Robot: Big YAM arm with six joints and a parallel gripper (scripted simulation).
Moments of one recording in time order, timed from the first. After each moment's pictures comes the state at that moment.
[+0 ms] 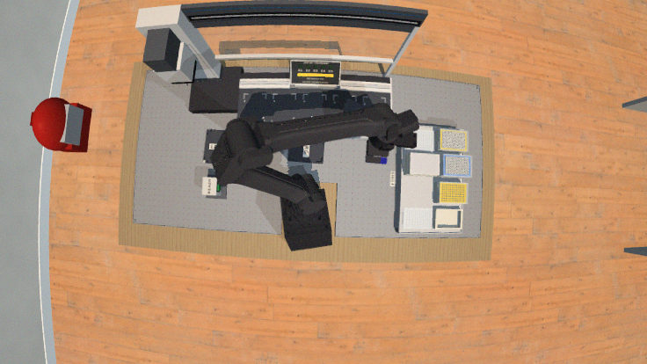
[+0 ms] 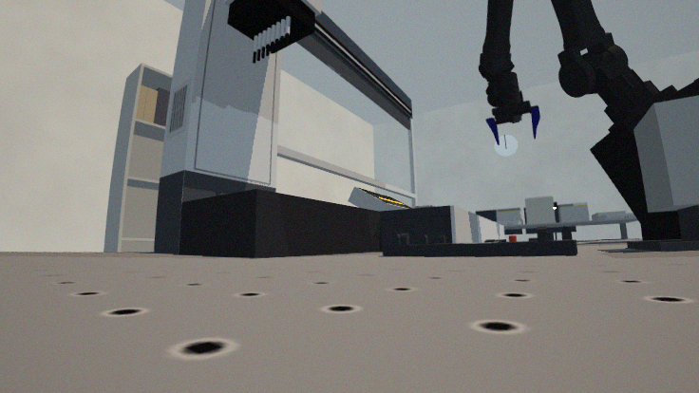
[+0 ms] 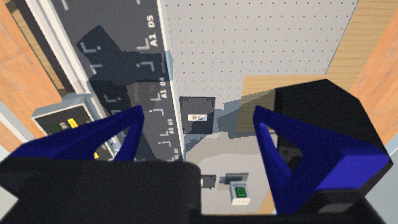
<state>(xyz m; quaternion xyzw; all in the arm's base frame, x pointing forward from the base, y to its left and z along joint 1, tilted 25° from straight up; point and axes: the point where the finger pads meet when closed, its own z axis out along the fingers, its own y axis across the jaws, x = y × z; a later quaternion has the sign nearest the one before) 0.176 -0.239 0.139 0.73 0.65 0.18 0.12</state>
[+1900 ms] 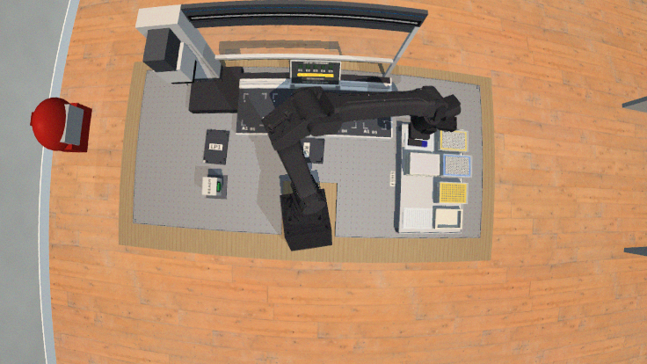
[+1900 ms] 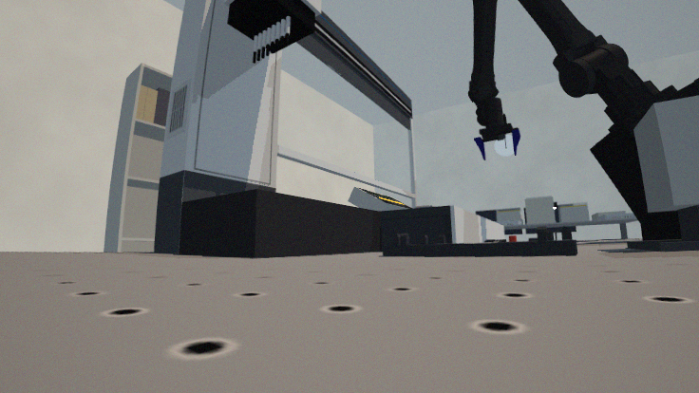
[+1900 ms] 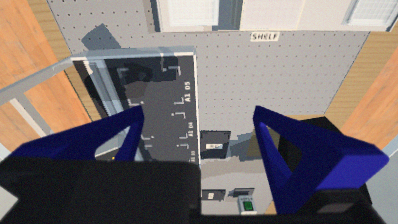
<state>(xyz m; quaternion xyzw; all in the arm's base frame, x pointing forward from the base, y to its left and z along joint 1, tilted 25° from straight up) 0.227 -0.380 0.150 0.72 0.66 0.18 0.12</state>
